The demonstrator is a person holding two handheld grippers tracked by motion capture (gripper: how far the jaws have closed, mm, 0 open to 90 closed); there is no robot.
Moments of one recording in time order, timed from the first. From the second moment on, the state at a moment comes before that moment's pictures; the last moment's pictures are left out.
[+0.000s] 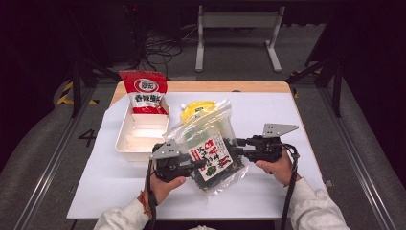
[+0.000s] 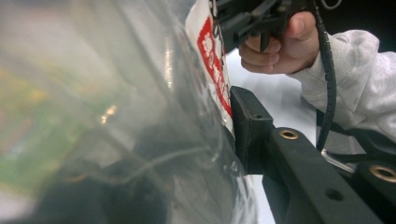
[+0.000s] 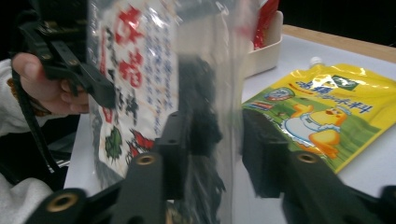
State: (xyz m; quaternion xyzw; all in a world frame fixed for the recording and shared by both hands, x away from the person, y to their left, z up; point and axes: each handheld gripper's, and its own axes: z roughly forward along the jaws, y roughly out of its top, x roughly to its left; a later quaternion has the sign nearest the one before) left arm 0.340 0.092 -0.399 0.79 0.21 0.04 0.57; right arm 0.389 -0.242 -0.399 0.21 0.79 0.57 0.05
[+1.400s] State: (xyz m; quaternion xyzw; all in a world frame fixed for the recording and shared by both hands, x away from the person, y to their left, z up) left arm 0.366 0.213 -0.319 0.77 0.19 0.28 0.55; right arm 0.358 -0.284 -0.431 0.30 0.83 0.44 0.15
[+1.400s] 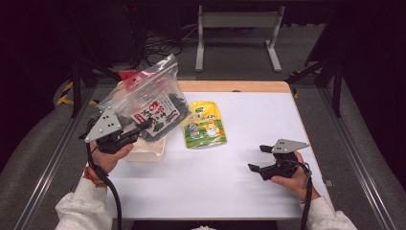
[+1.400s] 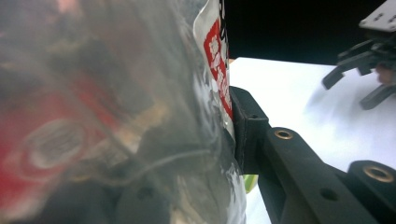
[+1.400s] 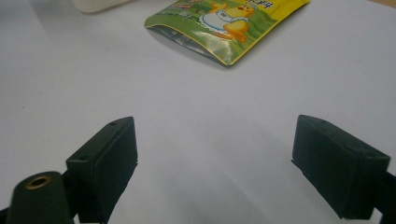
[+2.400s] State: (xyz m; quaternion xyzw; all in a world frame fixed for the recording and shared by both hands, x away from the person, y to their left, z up) left arm 0.422 0.257 -0.330 0.81 0.18 0.31 0.46; right arm 0.352 -0.285 -0.441 0.31 0.83 0.43 0.14
